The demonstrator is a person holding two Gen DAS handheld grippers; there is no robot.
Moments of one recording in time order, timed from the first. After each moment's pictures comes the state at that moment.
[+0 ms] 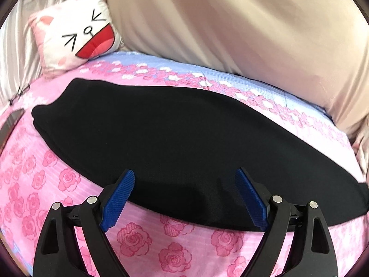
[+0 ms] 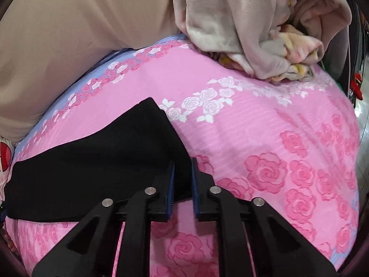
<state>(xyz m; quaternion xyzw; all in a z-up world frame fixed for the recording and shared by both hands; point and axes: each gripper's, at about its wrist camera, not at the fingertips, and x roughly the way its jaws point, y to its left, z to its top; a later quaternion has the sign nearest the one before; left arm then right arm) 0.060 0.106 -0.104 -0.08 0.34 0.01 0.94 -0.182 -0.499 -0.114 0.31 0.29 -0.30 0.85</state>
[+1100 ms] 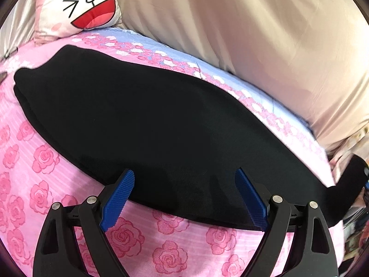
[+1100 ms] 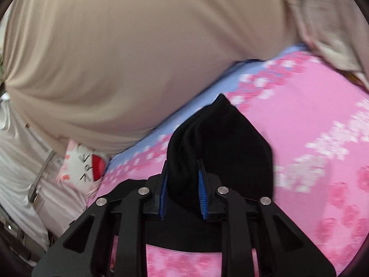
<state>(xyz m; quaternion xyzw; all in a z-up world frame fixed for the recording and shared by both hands) 0.067 0.137 -0.123 -0.21 0.36 -0.05 0.91 -0.066 -0.387 0.023 0.39 0.16 -0.01 0.91</state>
